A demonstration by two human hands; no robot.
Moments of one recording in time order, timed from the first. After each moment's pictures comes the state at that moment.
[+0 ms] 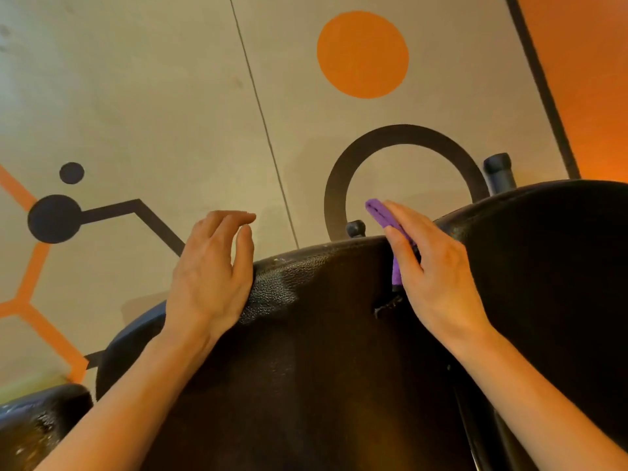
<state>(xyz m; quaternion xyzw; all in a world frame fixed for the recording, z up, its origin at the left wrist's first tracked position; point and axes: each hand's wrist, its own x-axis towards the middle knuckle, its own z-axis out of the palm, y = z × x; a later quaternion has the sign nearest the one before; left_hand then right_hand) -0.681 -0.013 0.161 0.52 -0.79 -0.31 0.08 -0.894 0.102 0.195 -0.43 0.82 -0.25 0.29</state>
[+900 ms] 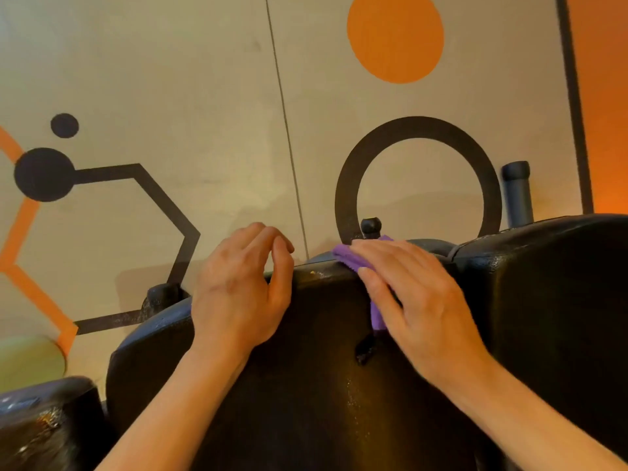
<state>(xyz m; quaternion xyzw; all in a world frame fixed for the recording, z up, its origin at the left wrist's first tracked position) -0.681 -0.010 0.162 0.52 -0.77 -0.34 0.13 -0.856 0.080 0.198 -0.59 0.75 -0.14 0.26</state>
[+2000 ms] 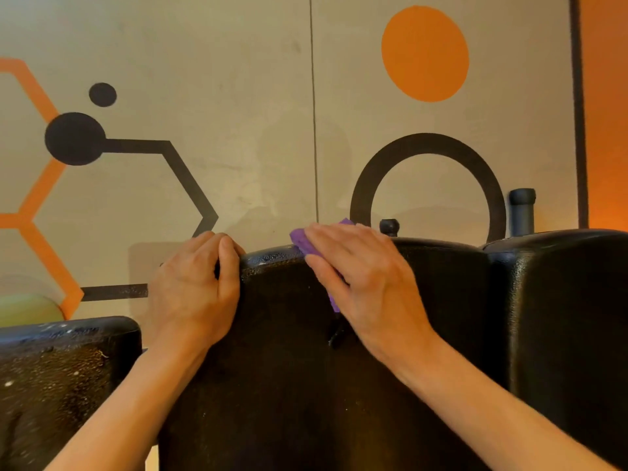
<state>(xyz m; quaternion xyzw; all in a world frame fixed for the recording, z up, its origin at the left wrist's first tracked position) -0.578 0.008 0.148 0.63 -0.71 -0.30 0.08 -0.770 0.058 0.196 -0.68 0.68 -0.12 0.23</state>
